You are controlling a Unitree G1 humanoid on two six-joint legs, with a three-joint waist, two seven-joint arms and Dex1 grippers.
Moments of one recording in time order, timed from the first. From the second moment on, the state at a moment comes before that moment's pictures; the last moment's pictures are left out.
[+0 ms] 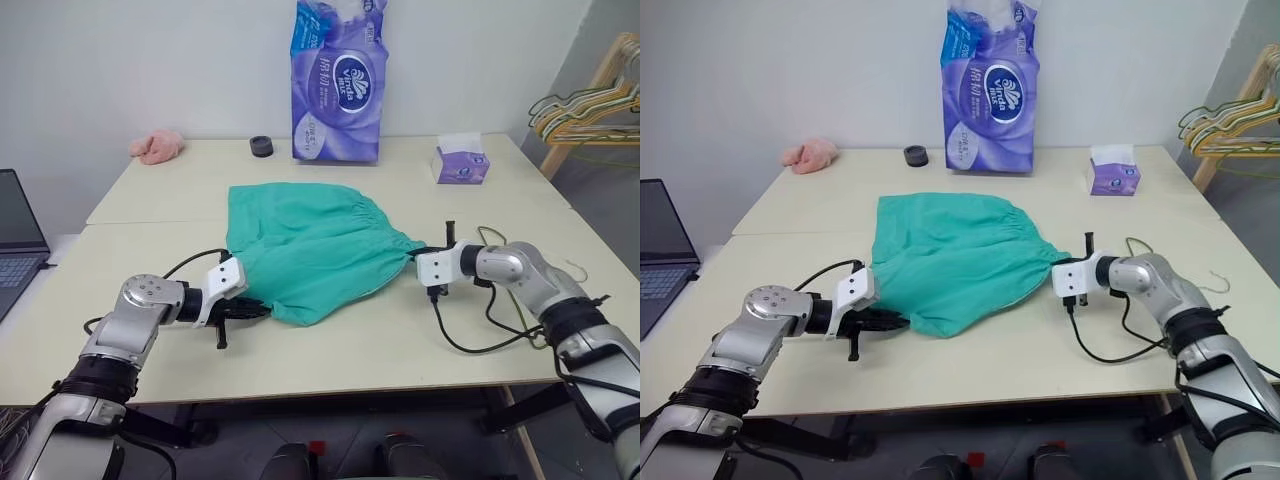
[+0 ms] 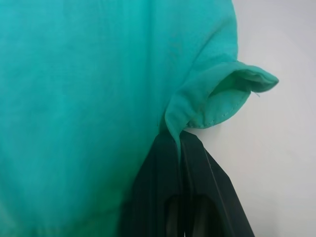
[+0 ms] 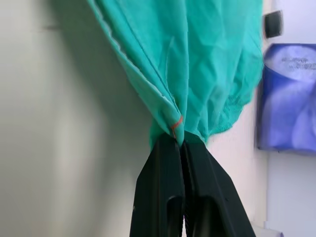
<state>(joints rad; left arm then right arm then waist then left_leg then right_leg) -0.42 0.76 -0.19 0.33 -0.14 0.16 -1.30 -0.67 -0.74 0.41 0.54 -0.42 -0.53 0.75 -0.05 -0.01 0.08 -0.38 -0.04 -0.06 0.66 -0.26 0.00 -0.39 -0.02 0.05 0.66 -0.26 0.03</state>
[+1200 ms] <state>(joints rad) -0.09 0.99 -0.28 -0.04 -0.25 0.28 -1.55 -0.10 -1.10 0.24 -0.58 0.04 0.26 1.30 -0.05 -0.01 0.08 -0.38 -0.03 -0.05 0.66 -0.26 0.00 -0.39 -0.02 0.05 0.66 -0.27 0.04</state>
